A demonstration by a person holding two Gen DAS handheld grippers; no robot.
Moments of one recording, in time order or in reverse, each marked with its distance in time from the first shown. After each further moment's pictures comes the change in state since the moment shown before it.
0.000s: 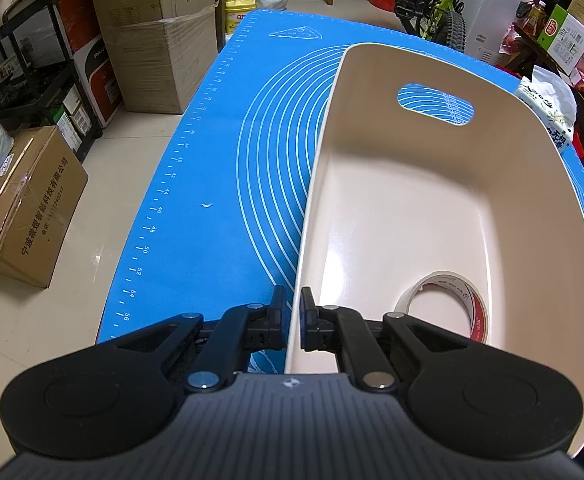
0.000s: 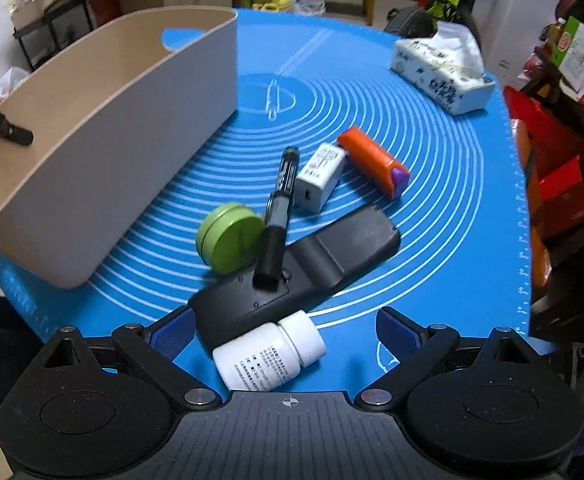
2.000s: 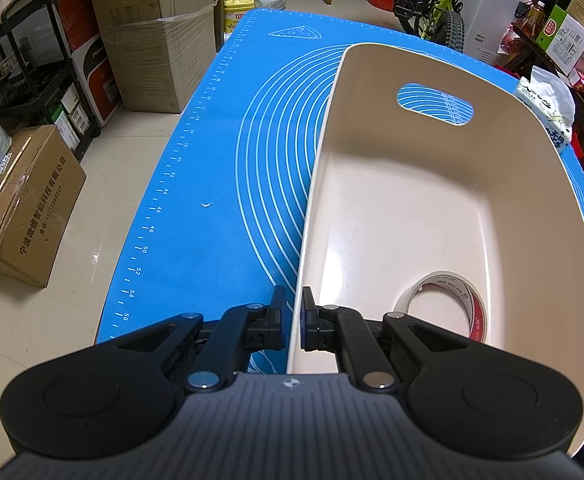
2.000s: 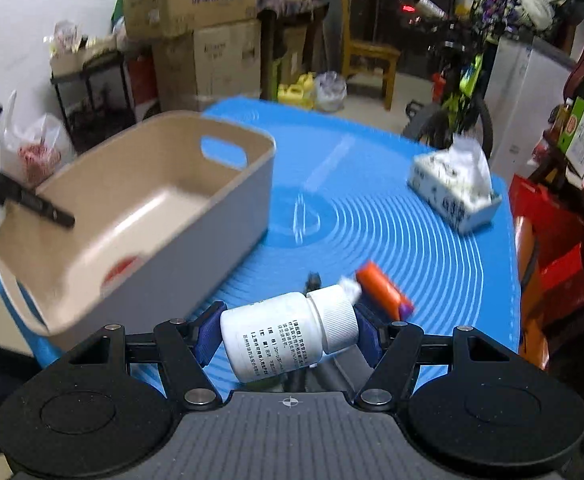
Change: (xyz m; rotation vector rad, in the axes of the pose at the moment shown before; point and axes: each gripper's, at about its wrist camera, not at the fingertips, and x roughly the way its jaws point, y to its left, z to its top) left arm 0.000 0.000 0.001 -0.002 0.001 -0.005; right arm -0.053 0.017 0.048 -0.069 -0.278 0.031
